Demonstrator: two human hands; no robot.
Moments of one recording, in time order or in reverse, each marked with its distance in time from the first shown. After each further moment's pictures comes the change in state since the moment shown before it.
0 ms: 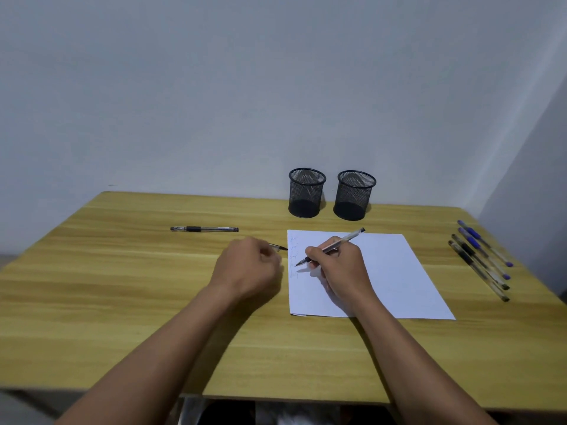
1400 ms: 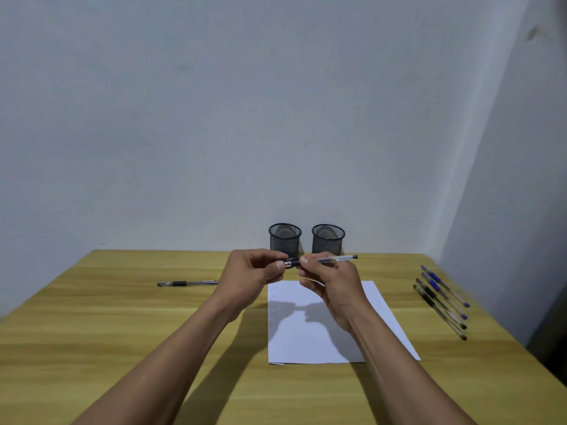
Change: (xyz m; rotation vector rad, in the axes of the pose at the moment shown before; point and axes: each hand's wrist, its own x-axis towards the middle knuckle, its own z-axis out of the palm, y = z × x) left_hand 0.012 0.066 -0.034 -0.912 -0.038 0.098; right_hand -0.008 -0.077 -0.033 0.463 -0.081 -0.040
